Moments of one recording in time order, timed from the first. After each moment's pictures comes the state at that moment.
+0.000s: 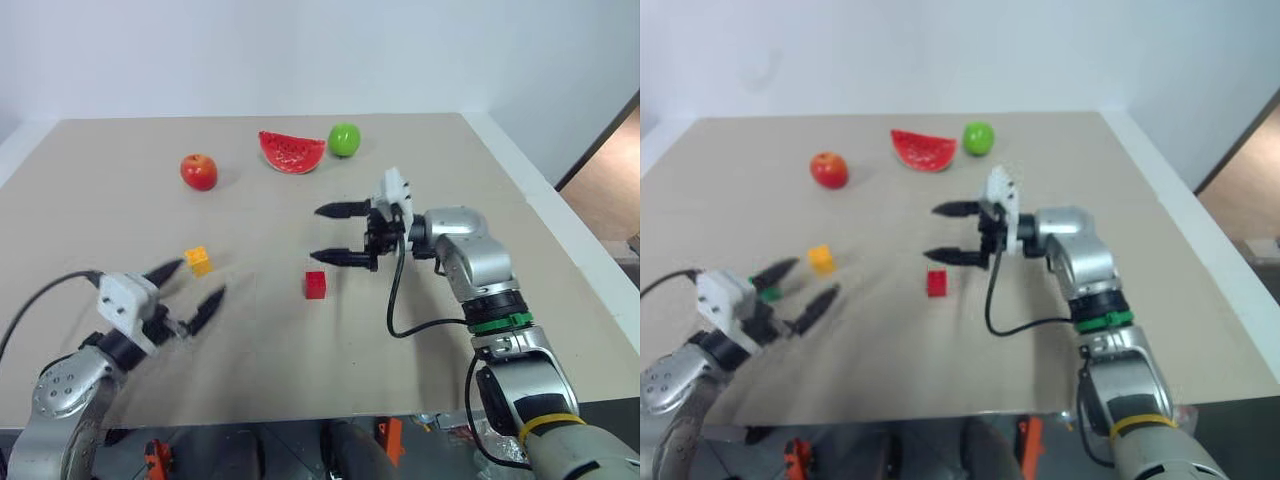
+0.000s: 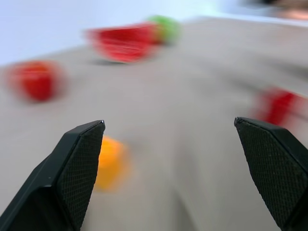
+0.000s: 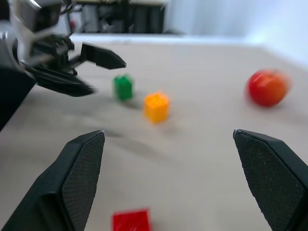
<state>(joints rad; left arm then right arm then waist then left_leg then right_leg) 0.14 0.40 0.28 -0.51 -0.40 0.25 -0.43 -0.82 -0.40 0.09 0.25 0.33 0.26 1.25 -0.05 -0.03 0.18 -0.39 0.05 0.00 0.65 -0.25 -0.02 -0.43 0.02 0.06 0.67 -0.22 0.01</state>
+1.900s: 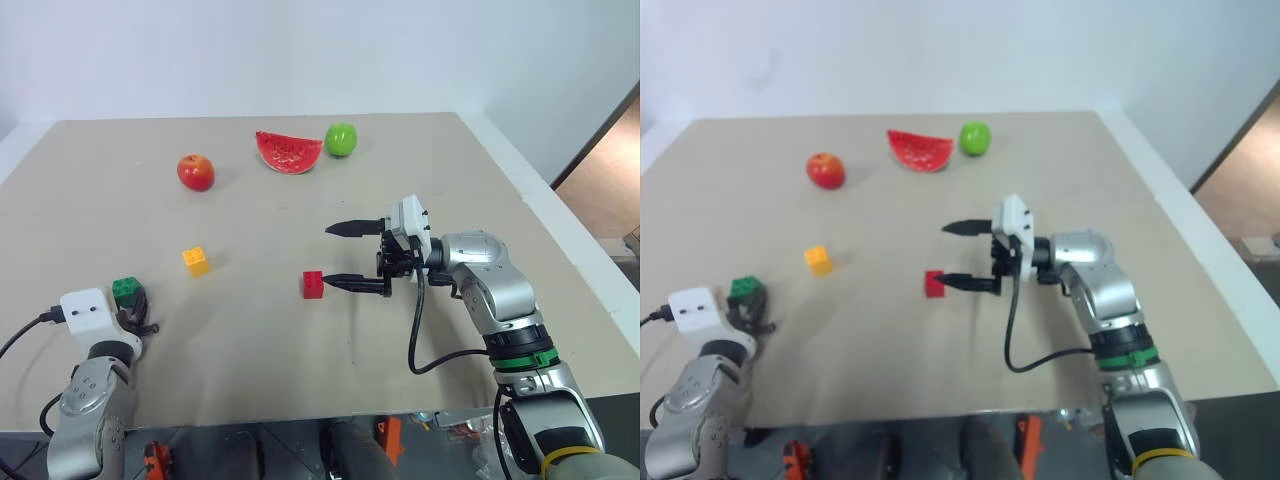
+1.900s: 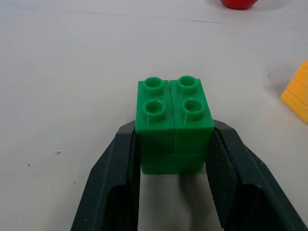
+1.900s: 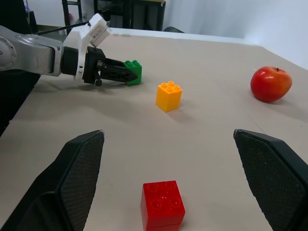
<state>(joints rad) 0.16 0.24 0.36 -0.39 -0.29 0.38 -0.09 -0.64 -0.49 0.12 0.08 0.37 0.21 1.24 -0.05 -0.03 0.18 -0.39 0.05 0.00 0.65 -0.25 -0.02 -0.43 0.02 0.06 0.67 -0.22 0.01</state>
